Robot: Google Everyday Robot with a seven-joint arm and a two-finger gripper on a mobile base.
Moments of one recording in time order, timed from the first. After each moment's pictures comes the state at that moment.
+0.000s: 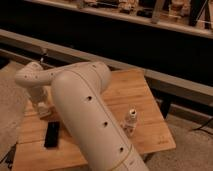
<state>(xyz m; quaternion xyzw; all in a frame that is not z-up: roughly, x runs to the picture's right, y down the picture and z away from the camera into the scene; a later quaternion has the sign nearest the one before) -0.366 0.101 0.843 -0.31 0.16 0.56 0.75</state>
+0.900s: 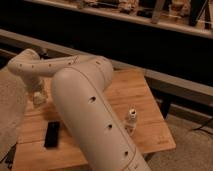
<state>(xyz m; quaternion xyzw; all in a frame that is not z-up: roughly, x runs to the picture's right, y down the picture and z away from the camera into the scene) -0.356 0.029 0.782 -0.30 0.10 0.55 0.77</state>
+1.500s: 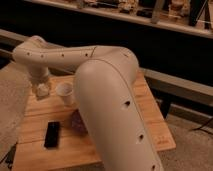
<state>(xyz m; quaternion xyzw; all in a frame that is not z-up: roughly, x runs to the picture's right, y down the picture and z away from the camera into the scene) -0.312 -0.015 0.746 -0.27 0.06 0.57 0.77</state>
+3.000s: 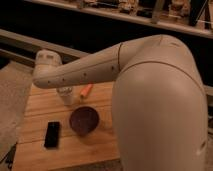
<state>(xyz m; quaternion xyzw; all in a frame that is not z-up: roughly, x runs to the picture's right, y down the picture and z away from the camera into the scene) -0.215 -0.033 0.734 -0.05 -0.02 0.60 0.80</state>
